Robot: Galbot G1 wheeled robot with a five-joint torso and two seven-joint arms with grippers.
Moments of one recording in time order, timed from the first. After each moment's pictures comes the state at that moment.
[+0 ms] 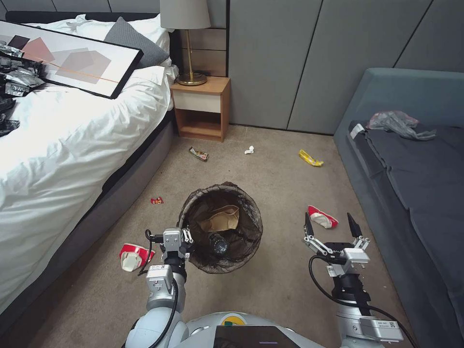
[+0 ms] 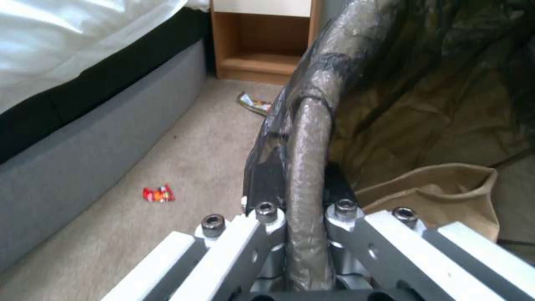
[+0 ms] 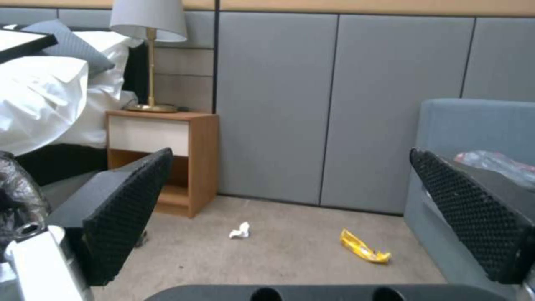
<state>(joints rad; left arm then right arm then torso) 1.83 -1.59 -0.26 -2.39 0.10 0.28 -0.22 -1.98 1.50 0.62 2.31 0.05 0.46 0.04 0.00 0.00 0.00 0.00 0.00</state>
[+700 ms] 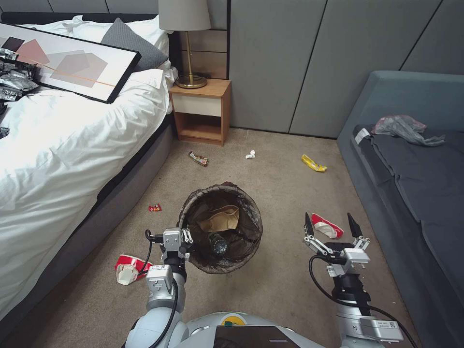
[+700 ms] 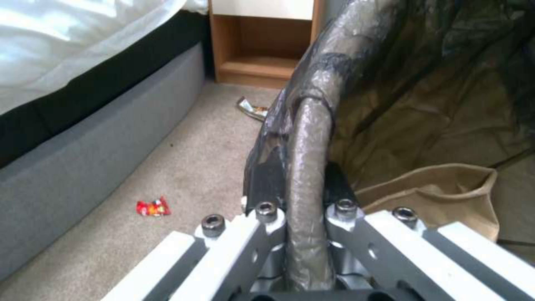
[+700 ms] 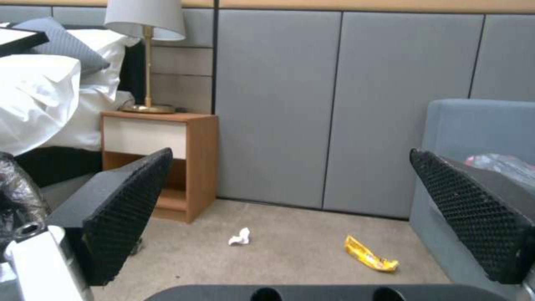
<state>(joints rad) 1.83 -1.59 -0.26 -2.39 0.10 0.28 -0.22 -1.98 1.50 0.62 2.31 0.05 0.46 0.04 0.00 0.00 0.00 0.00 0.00</state>
